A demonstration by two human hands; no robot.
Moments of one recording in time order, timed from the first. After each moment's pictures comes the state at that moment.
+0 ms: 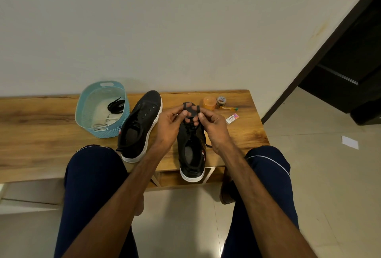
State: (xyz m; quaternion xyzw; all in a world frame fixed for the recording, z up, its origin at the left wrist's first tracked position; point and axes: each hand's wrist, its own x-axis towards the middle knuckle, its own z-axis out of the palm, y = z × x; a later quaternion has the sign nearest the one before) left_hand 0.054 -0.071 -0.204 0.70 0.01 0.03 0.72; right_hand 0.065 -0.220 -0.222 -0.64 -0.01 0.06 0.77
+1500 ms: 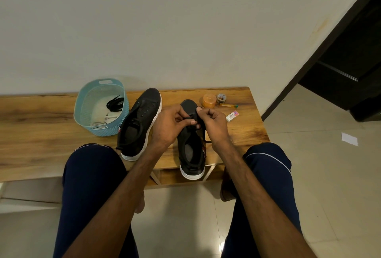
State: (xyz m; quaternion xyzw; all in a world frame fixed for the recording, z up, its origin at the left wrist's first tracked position) left_hand 0.058 -0.059 -0.213 0.87 -0.03 0.05 0.50; right_hand 0.065 -0.212 -0.219 -0.69 0.08 0.02 0.71
